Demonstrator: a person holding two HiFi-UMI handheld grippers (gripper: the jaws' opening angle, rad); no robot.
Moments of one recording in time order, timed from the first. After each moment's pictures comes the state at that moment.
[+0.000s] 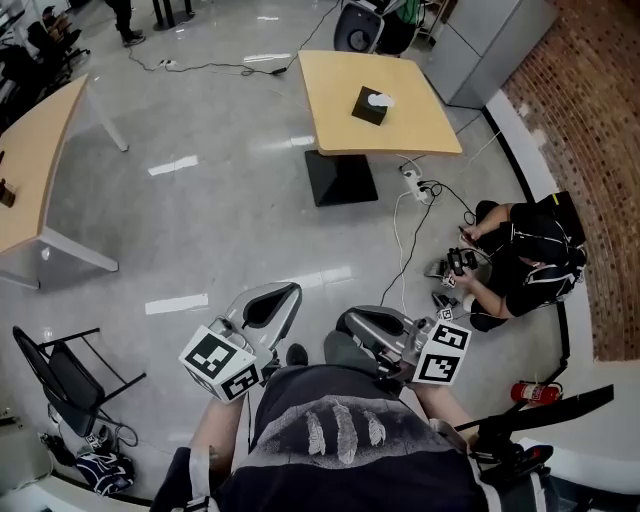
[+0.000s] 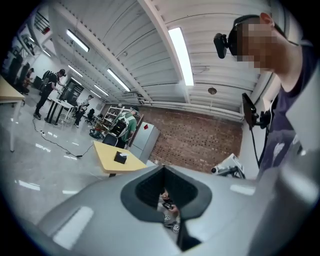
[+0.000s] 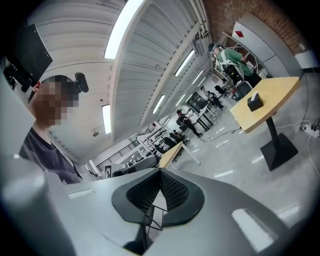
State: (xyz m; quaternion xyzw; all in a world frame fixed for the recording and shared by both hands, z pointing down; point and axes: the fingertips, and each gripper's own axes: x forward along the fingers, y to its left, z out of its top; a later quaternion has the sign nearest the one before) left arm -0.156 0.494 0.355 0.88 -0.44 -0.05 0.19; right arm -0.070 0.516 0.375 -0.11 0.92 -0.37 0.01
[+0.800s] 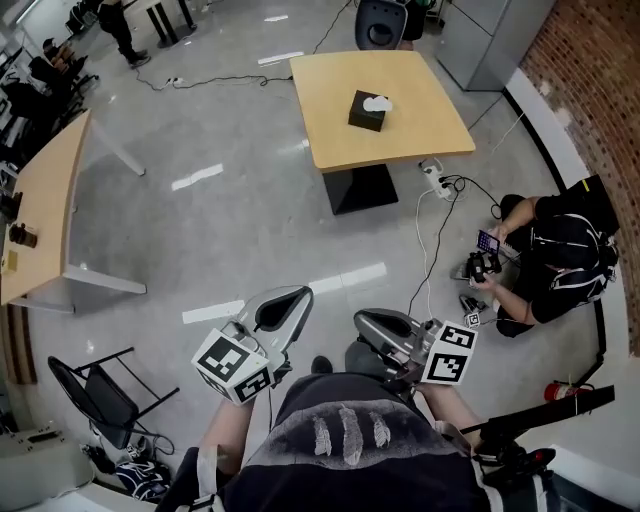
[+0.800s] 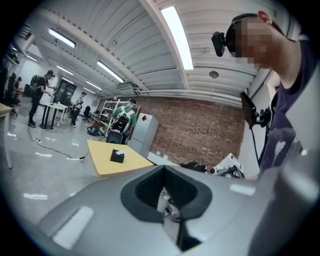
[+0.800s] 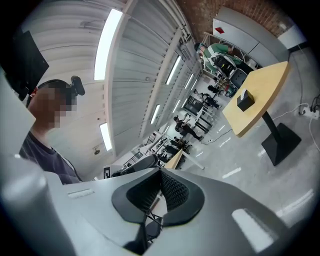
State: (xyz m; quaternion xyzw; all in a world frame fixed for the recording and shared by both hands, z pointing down) left arm -0.113 0.391 0.348 0.88 -0.43 0.02 0.18; right arm -0.035 0.415 0.382 -0.11 0.90 -0.42 0.07
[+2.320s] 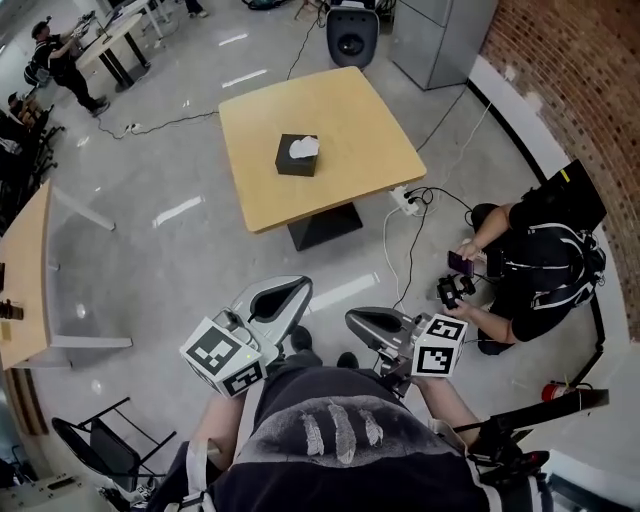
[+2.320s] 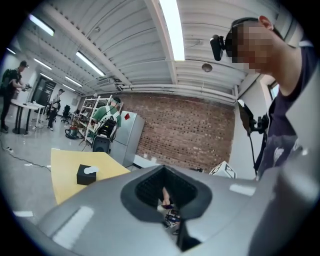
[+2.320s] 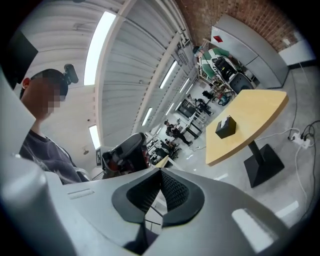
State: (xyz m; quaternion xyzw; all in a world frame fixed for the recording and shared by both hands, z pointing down) left arm 0.037 0.198 0.322 0.92 -0.35 0.03 0.14; right arm 0.094 0.240 0.408 -0.15 0.90 -0.40 0.05
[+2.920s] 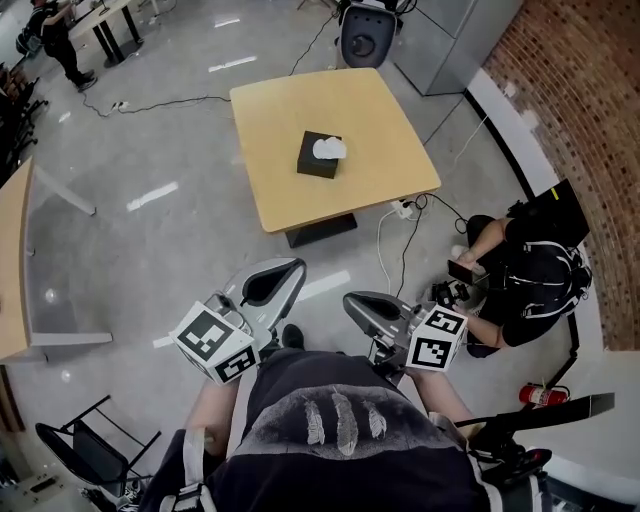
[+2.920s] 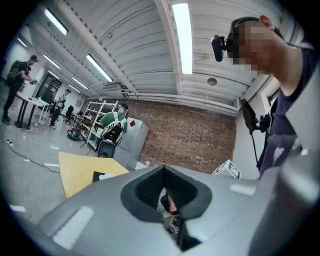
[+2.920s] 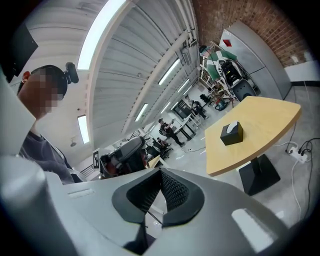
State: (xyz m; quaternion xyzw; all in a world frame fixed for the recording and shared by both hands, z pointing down) left arm -0.072 0.151 0.316 0.92 -0.36 -0.02 0.15; right arm 0.000 0.189 0.393 -0.20 0.91 -0.37 0.01
